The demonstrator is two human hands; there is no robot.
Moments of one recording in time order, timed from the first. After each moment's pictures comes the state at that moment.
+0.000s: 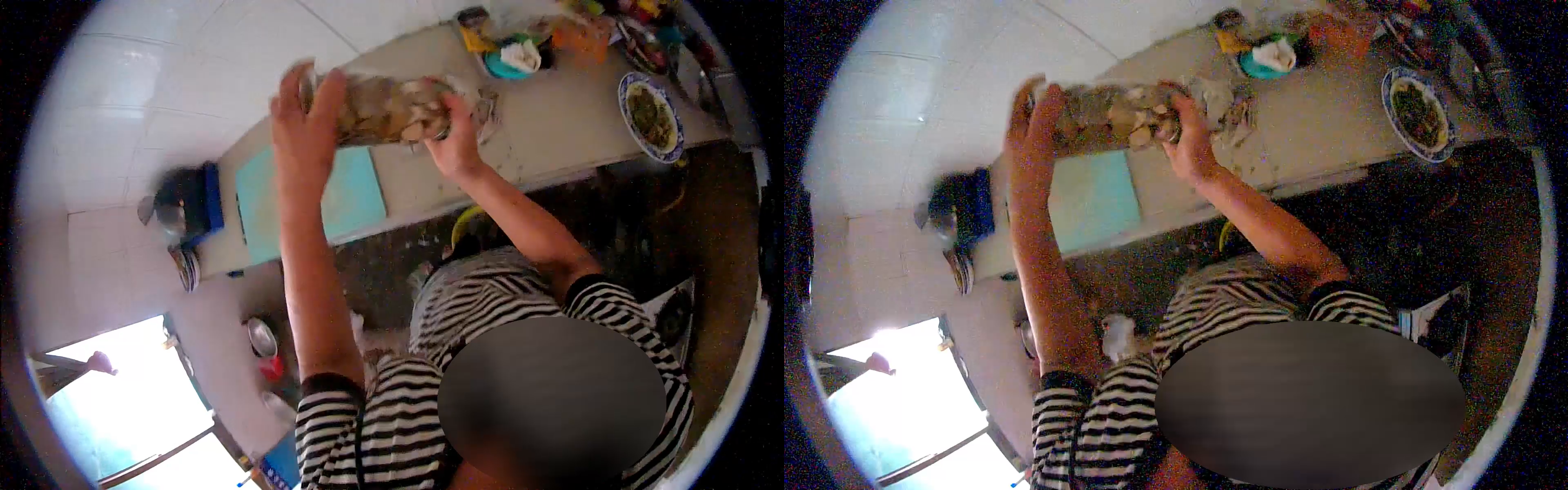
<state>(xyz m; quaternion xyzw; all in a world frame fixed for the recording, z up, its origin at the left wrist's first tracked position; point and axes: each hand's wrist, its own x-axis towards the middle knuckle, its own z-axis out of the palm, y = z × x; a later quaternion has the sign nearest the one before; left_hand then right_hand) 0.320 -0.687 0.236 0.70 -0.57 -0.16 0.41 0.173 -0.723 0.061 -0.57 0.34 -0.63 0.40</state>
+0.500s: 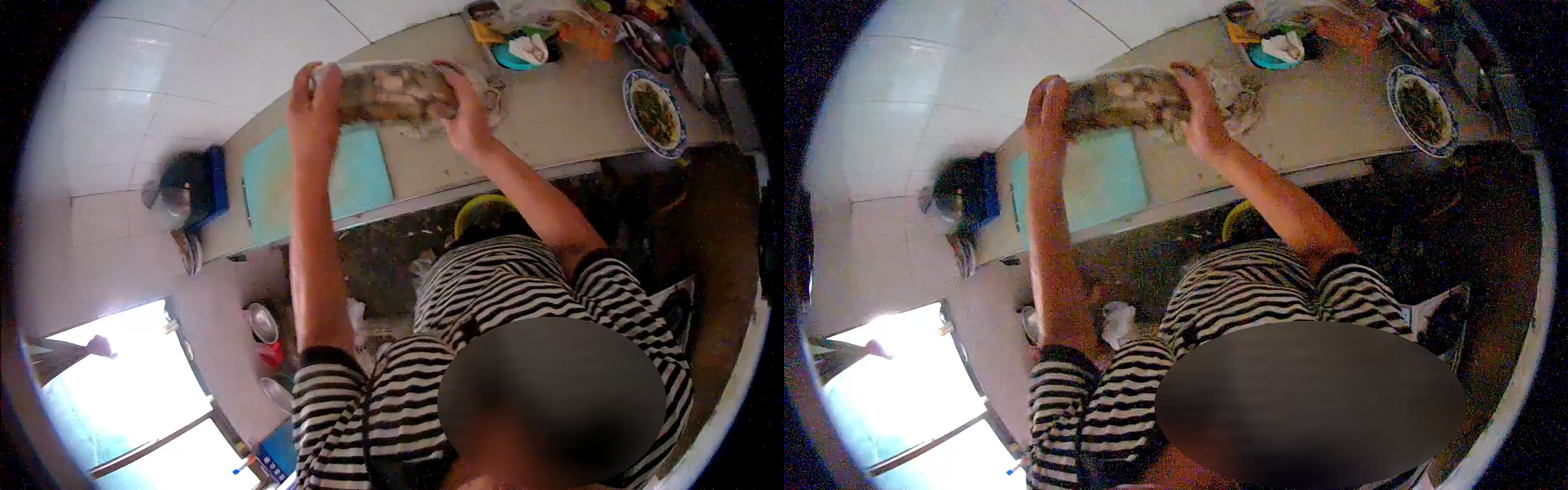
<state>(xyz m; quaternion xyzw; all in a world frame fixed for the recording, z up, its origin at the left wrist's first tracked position) 0.358 -0.664 0.212 0.70 -0.58 -0.14 0.39 0.184 -0.632 0.065 -0.21 0.15 -0.60 0.76</state>
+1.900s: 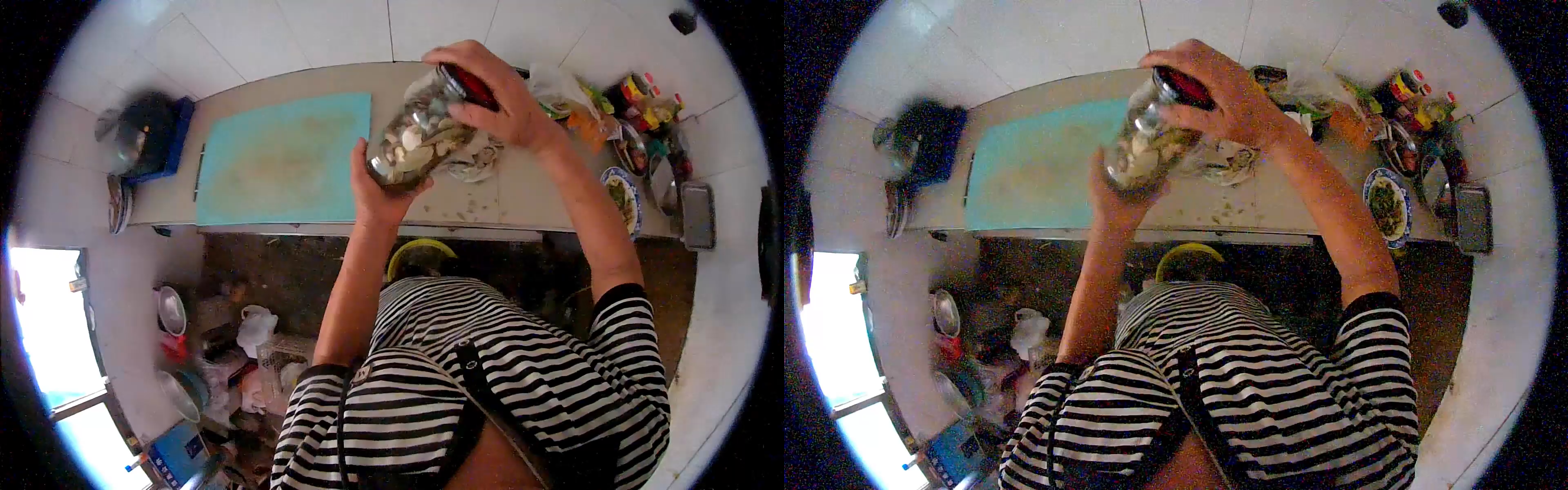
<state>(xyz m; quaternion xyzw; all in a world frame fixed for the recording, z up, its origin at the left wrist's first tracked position) 0.317 -0.639 0.119 0.27 0.04 -0.65 0.71 0.170 -0.782 0.236 -0.91 0.06 -0.34 0.24</state>
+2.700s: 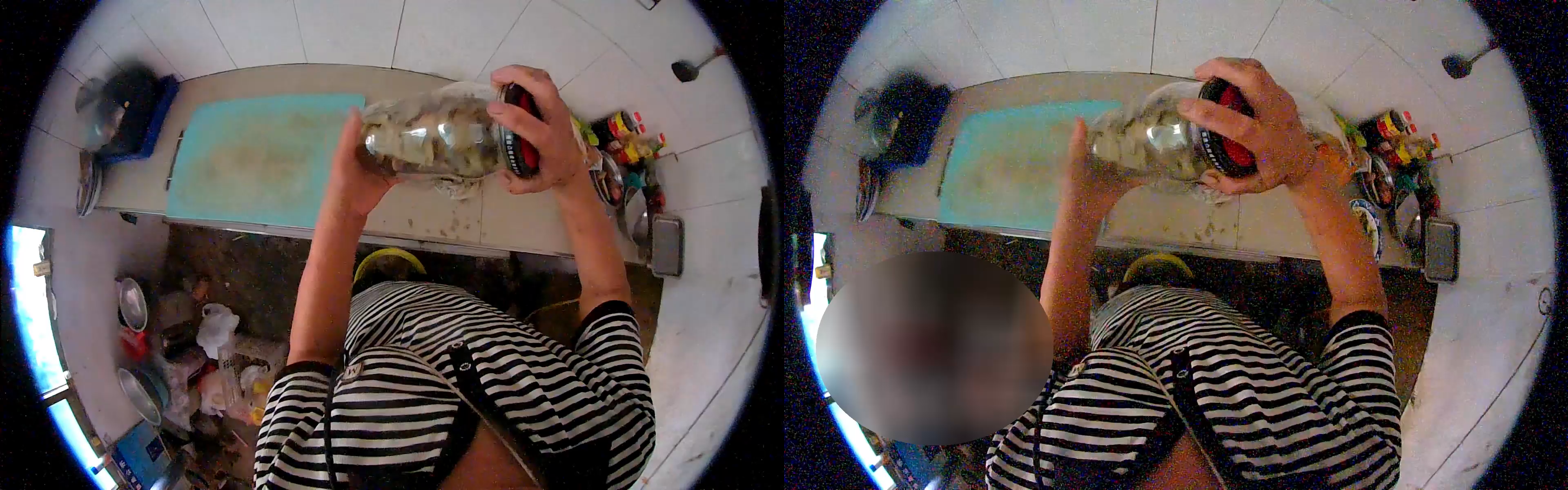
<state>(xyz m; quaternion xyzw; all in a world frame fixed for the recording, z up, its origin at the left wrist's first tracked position) 0.364 -0.661 0.136 0.14 -0.08 -0.66 0.73 0.165 -0.784 0.266 -0.94 -0.10 -0.32 0.02</state>
